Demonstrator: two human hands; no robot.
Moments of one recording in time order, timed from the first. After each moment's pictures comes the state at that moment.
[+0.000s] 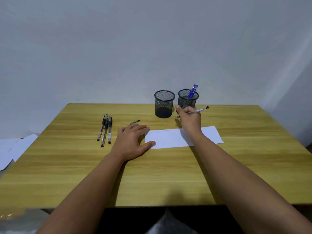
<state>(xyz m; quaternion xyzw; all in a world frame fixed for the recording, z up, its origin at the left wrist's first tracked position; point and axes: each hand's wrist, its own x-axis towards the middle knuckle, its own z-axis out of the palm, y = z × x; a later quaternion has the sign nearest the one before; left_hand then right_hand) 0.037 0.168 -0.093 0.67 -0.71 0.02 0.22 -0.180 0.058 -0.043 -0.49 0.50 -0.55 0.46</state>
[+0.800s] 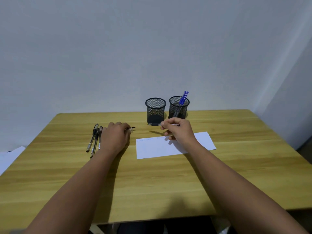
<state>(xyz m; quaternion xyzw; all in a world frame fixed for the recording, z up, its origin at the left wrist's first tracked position) 0.056 0.124 -0.068 0.76 -0.62 0.07 0.20 -0.198 0.071 -0.044 -0.55 0.44 -0.44 0.55</state>
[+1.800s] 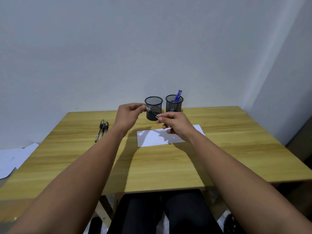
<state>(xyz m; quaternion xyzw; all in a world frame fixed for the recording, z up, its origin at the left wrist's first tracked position) -0.011 0.168 0.025 0.58 -0.50 -0.31 0.57 -0.218 0.115 -0.007 -0.61 0.39 -0.37 0.58</state>
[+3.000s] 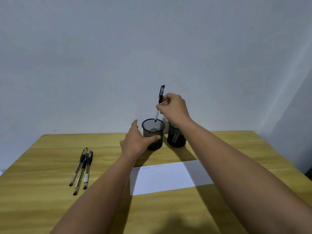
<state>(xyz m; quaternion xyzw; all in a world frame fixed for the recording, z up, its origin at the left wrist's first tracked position) -0.006 0.027 -0.040 0.76 -0.50 -0.19 0.38 -0.147 -0.047 0.059 -0.71 0.50 -0.43 0.24</state>
